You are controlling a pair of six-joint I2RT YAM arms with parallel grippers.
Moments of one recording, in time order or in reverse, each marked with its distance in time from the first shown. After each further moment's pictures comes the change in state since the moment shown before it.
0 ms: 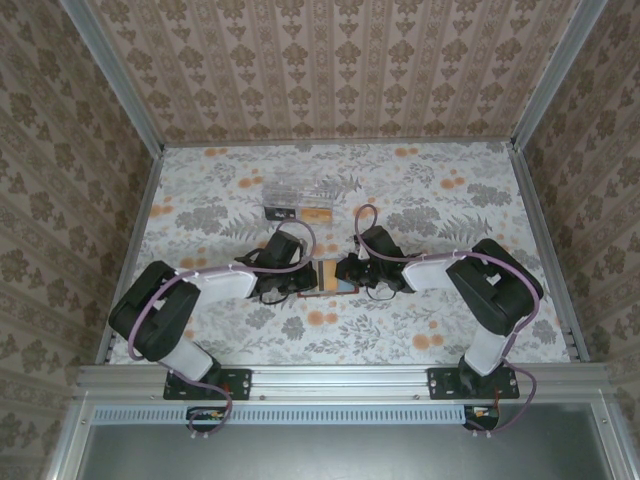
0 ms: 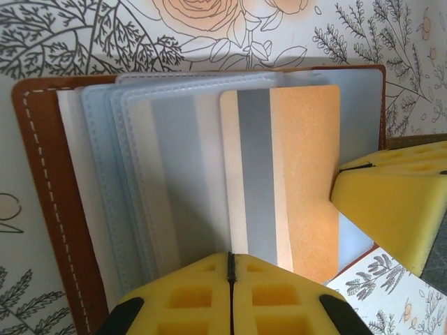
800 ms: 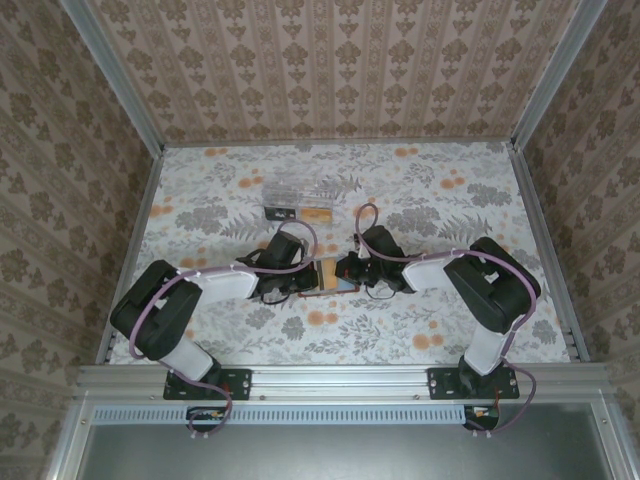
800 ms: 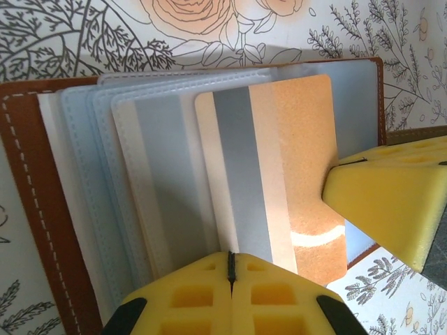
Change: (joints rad) left arm -0.011 0.008 0.000 0.017 -0.008 0.000; right arm -0.014 0.016 -0.018 0.076 -0.037 0.019
